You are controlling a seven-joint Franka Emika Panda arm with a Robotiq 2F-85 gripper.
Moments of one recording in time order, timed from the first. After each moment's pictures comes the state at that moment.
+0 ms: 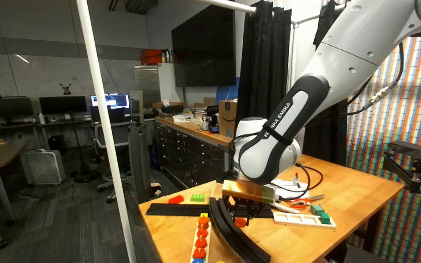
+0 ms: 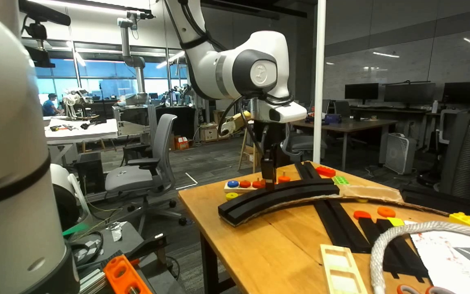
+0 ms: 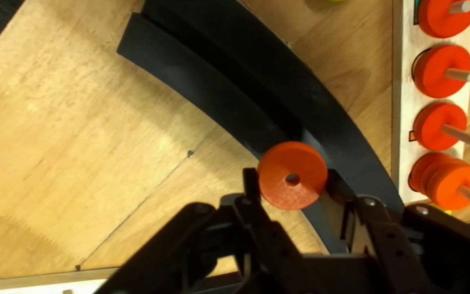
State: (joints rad) arm 0.09 0.06 -0.03 -2.56 0.03 2.72 1.02
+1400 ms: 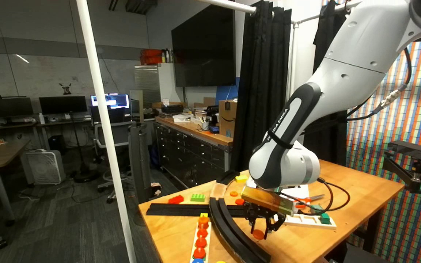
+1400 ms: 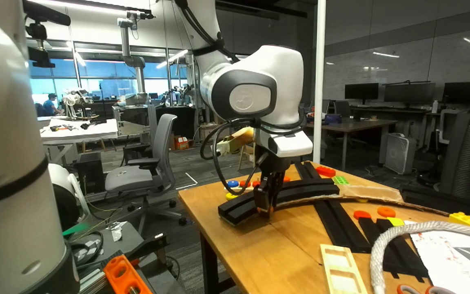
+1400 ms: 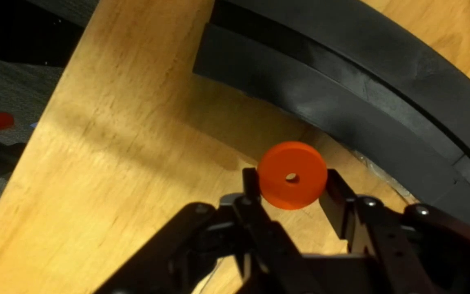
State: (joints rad) arm 0.02 0.07 -0.03 -2.69 0.41 2.82 0.80
